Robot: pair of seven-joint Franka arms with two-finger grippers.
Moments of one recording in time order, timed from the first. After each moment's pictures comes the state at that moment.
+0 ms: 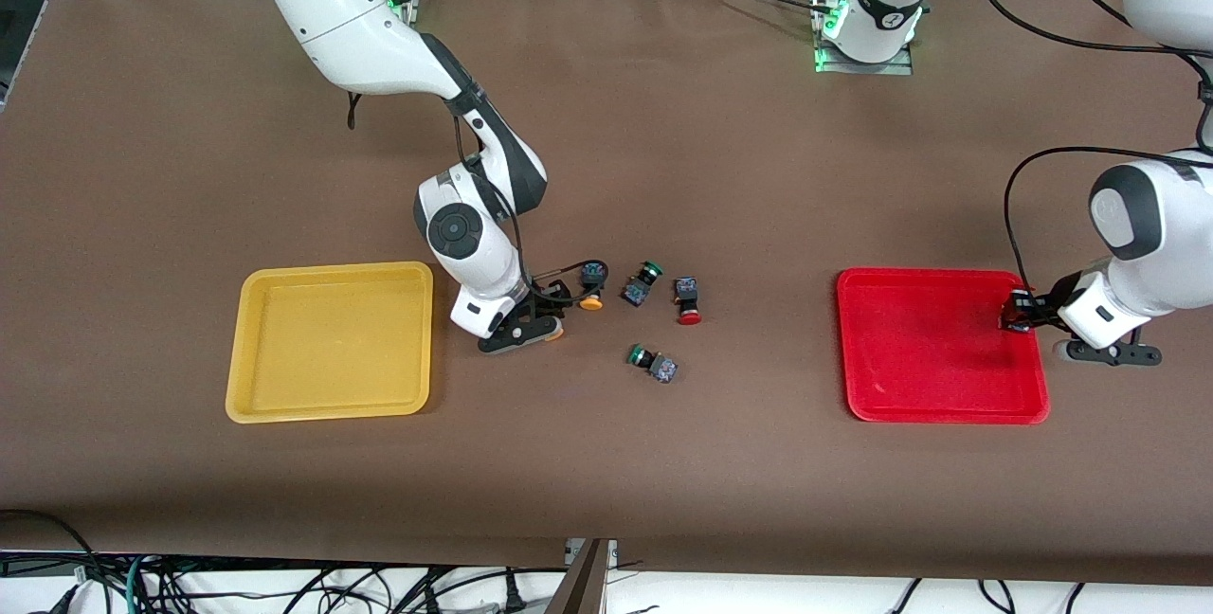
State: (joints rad) left arm 0.23 0.50 0.01 -1.85 -0.05 2.30 0.30; right arm 0.51 0.83 0.06 -1.57 0.09 2.56 0.20
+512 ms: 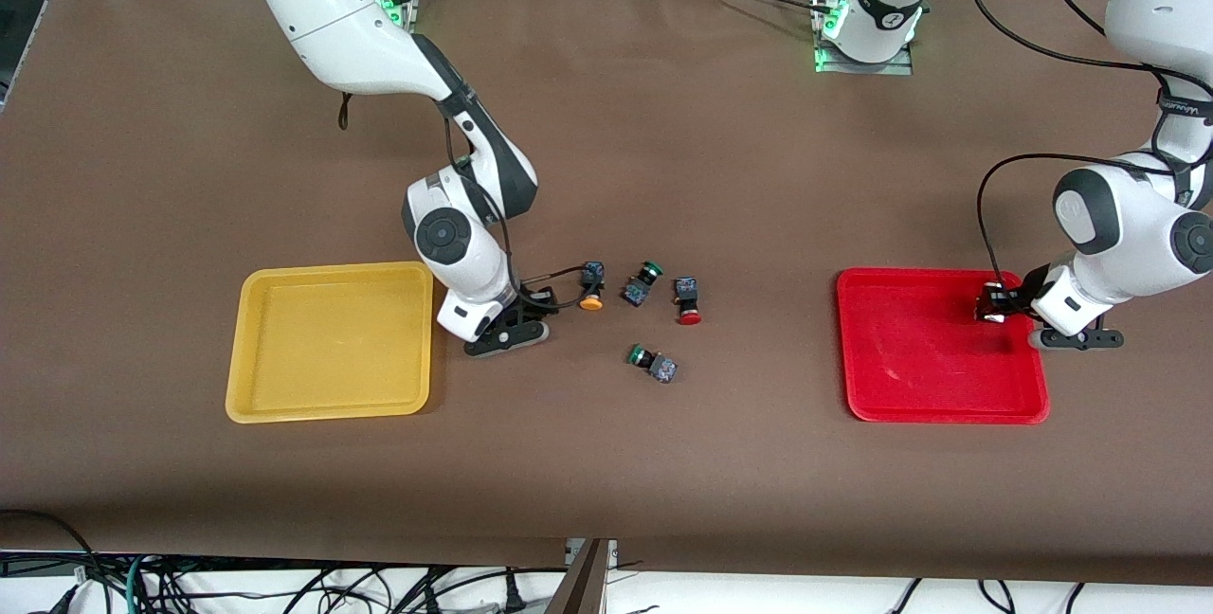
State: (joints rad) left arm 0.24 0.54 0.01 -1.93 -0.10 2.41 0.30; right arm 0.48 0.79 0.03 -1.56 0.09 2.46 0.19
